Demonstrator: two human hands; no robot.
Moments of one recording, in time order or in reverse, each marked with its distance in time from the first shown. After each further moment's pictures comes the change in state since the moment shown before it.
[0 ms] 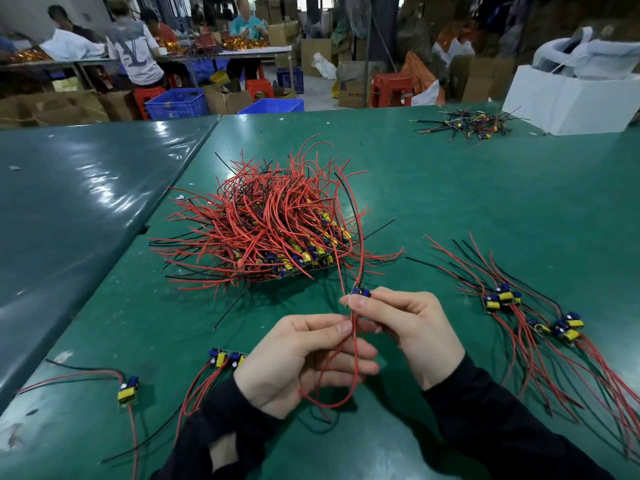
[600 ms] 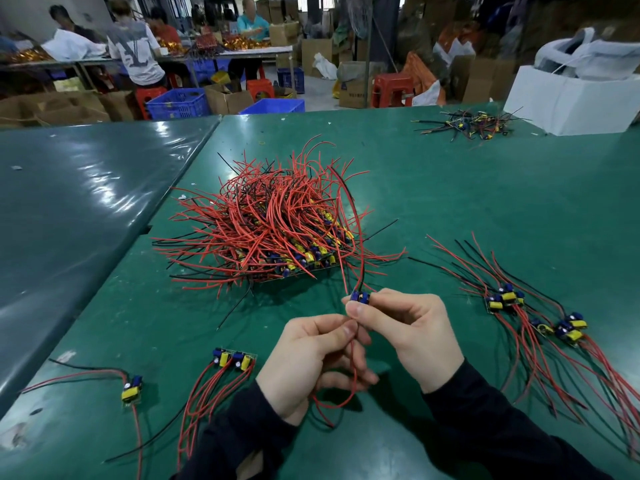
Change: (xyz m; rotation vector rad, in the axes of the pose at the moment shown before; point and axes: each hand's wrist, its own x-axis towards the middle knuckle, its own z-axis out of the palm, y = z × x) left_hand 0.006 -0.012 0.007 0.086 0.132 0.113; right_hand -0.004 0.002 0.003 -0.115 -0.011 -0.178
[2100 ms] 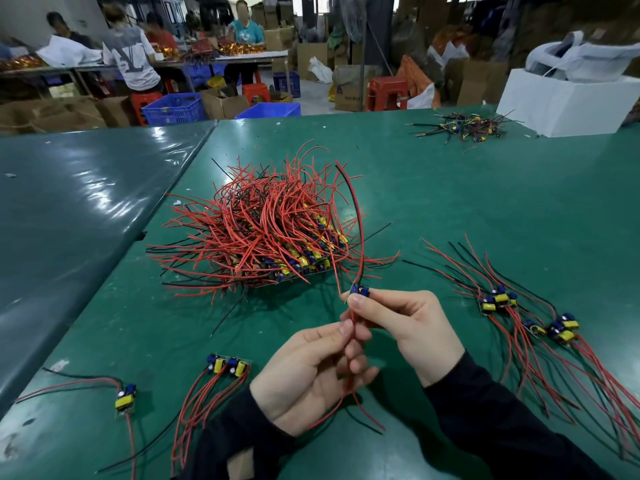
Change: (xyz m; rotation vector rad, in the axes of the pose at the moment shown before) left_hand -0.013 0.011 0.000 -0.441 0.024 -0.083; right_hand 0.005 -0.013 -0.006 0.152 -0.047 0.165
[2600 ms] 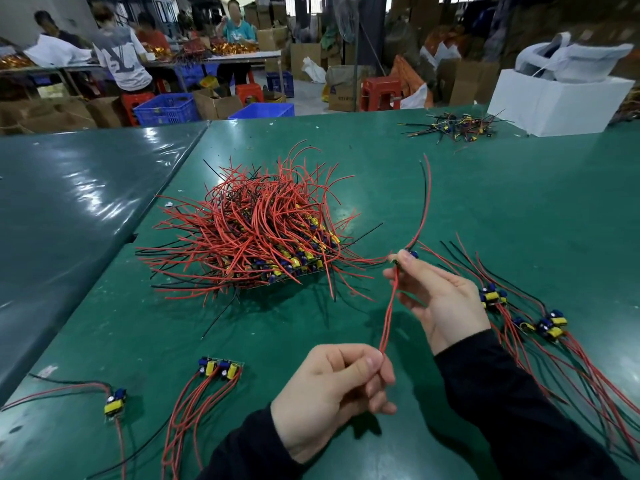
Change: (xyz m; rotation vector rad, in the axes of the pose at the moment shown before) left_hand 0.017 -0.041 0.004 0.297 -0.297 0.062; right_hand 0.015 -0.013 -0.025 0.193 0.419 0.107
